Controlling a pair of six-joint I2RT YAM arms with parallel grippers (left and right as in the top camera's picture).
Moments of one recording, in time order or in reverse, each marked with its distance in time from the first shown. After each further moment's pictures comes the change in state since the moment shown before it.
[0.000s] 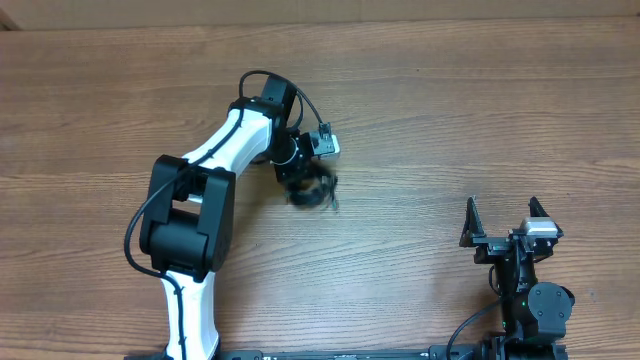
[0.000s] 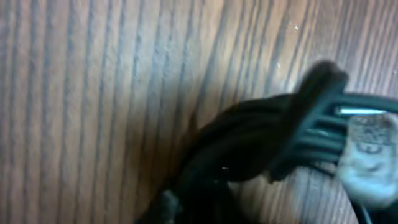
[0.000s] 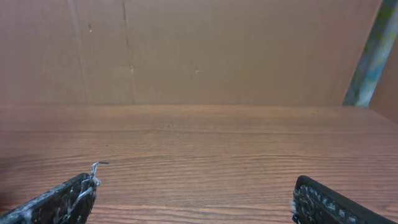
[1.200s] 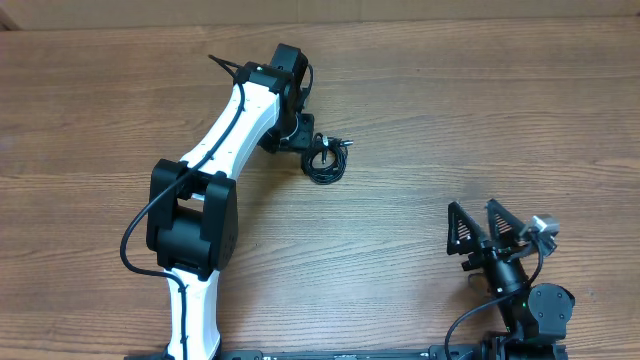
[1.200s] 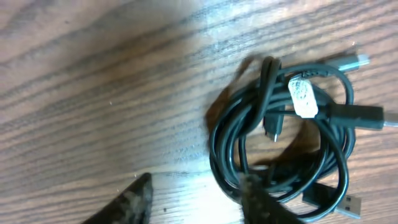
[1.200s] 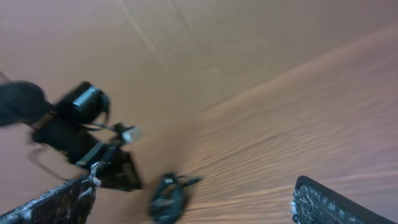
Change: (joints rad) left arm -0.030 0.016 0.289 -0.254 -0.299 -1.209; right arm 0.000 0.000 0.000 0.021 -0.298 0.644
